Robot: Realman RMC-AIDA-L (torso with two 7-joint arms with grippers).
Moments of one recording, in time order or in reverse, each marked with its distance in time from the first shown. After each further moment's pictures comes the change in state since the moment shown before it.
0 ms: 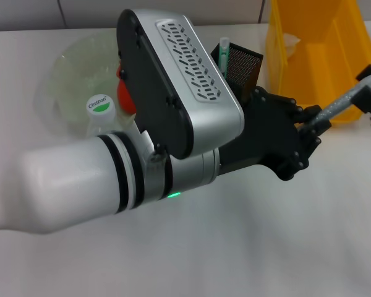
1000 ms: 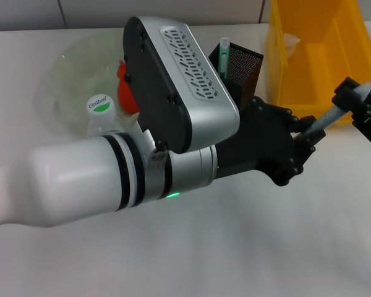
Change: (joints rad) left arm -0.031 -0.003 -0.017 -0.065 -0.037 0.023 0.010; right arm 0.027 0.003 0.010 0.010 -0.052 0.003 -0.067
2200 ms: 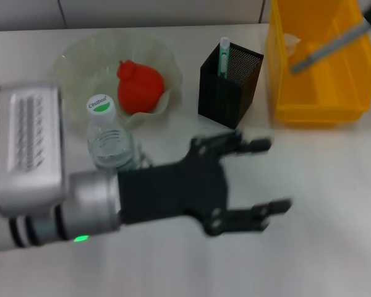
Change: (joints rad) left arm 0.019 0.004 -0.334 -0.562 -0.789 0.676 0.941; right arm 0.161 0.002 0.172 0.081 0.084 0.102 -0.227
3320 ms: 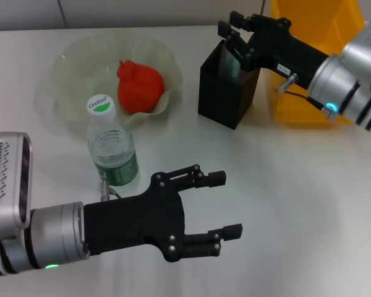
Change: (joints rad) left arm -0.103 0.002 -0.111 -0.431 -0.053 0.203 0.166; right arm 0.297 0.009 -0.174 0.205 0.004 0.640 -0.273
